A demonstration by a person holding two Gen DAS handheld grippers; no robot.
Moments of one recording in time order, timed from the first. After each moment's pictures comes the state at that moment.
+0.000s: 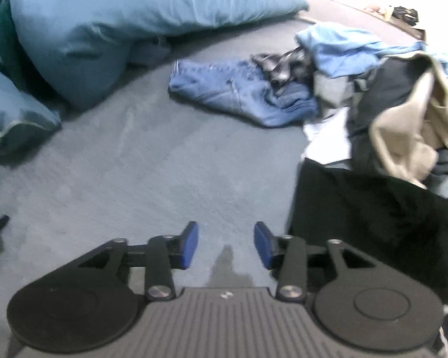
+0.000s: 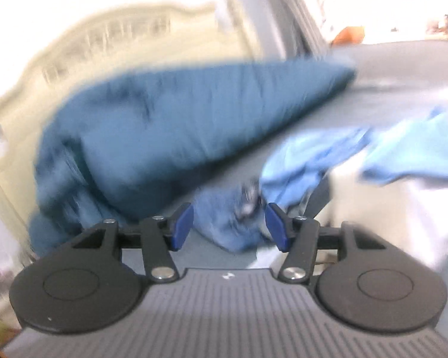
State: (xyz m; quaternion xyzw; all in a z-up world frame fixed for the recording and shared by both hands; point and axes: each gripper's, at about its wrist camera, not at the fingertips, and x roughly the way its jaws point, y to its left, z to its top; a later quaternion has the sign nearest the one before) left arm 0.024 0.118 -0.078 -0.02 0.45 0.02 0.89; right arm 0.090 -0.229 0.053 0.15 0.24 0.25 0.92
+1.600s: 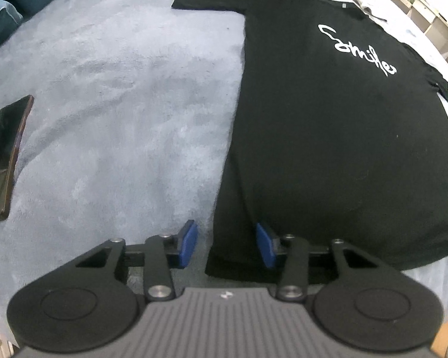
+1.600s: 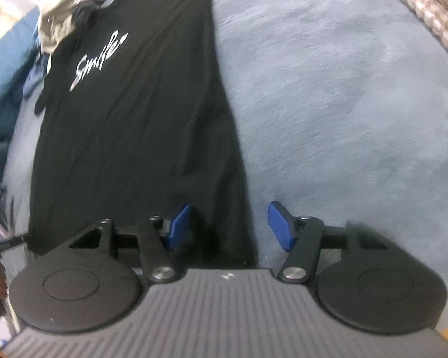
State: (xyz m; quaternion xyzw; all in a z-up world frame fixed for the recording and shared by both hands) left arm -0.266 0.117 -0.119 0.05 0.57 -0.17 0.80; right arm -0.435 -0.340 -0.163 0.33 0.52 -0.12 0.78
